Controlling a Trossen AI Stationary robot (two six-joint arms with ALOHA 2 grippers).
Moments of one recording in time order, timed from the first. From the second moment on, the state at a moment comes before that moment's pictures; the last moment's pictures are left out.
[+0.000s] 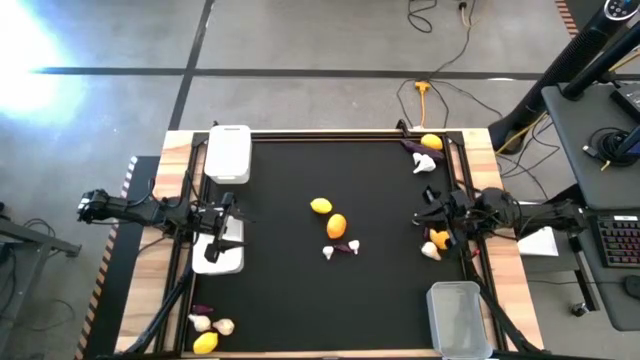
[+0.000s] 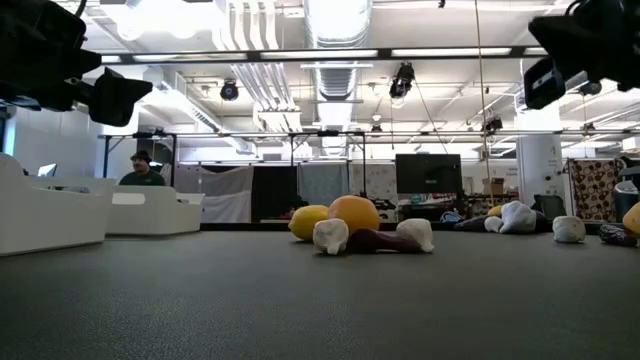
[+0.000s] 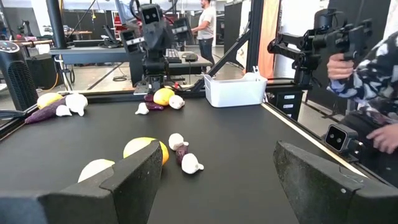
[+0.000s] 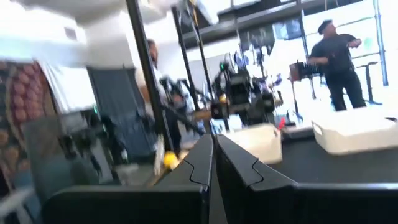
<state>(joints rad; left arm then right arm) -0.19 0.08 0.03 0.02 0.01 -0.01 0.00 0.10 0.01 0.33 -0.20 0.27</state>
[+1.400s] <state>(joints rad) -0.19 0.08 0.03 0.02 0.01 -0.01 0.07 1.64 1.06 -0.27 0.02 -0.27</state>
